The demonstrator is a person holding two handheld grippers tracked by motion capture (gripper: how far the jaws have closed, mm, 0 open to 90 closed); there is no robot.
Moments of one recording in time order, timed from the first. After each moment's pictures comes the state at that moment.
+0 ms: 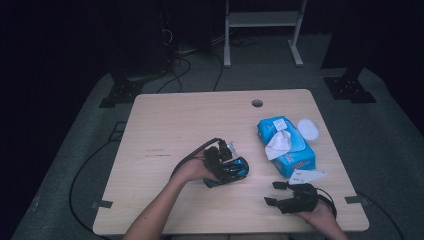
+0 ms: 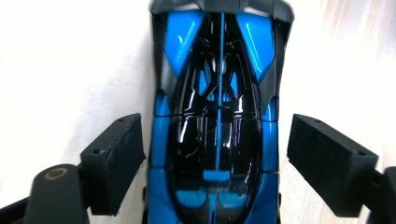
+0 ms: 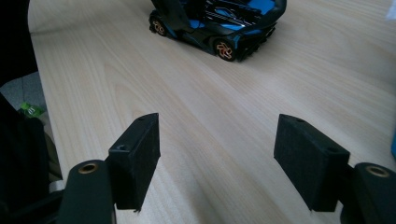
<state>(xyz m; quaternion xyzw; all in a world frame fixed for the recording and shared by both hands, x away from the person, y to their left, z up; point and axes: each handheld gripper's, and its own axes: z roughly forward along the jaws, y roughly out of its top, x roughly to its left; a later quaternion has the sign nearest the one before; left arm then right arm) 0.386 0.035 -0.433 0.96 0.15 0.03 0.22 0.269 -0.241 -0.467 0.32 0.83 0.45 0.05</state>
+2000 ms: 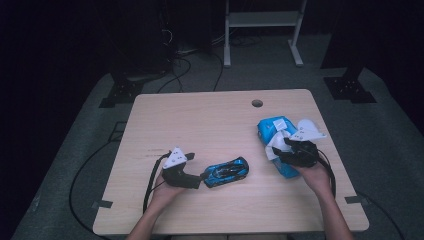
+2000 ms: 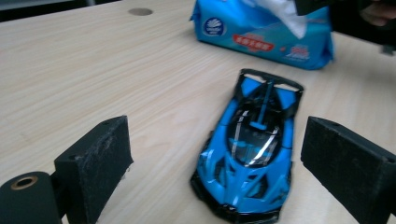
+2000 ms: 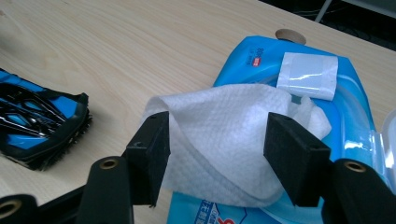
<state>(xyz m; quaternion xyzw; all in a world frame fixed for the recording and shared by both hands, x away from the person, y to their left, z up) 0.332 0.152 -0.453 0.79 0.29 0.15 0.51 0.361 -0.251 -0.422 0.40 0.79 0.40 0.24</state>
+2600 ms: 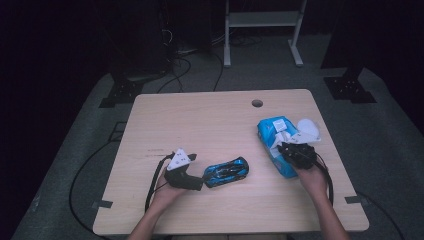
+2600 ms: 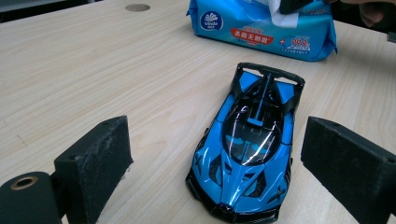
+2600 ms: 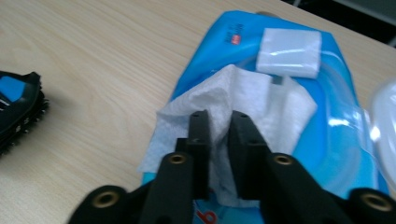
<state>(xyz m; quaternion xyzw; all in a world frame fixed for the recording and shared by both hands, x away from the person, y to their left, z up) 0.328 0.144 -0.454 0.80 0.28 0.15 0.50 0.363 -0.249 -0.438 0.42 0.79 0.36 0.28</state>
